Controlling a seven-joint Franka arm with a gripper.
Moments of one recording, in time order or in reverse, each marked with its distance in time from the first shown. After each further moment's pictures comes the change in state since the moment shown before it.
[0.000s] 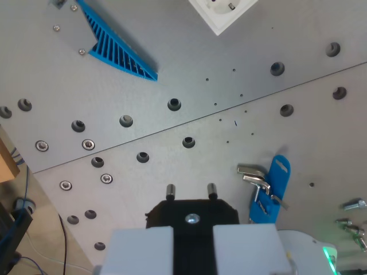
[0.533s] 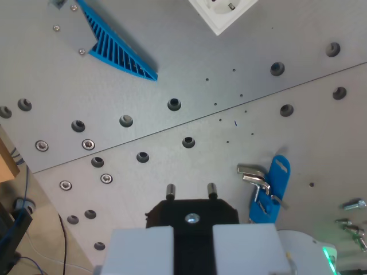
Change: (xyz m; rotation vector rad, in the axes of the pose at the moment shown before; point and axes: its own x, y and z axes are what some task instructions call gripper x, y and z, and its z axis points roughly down) arm 0.000 0.000 0.000 0.000 0.000 -0.001
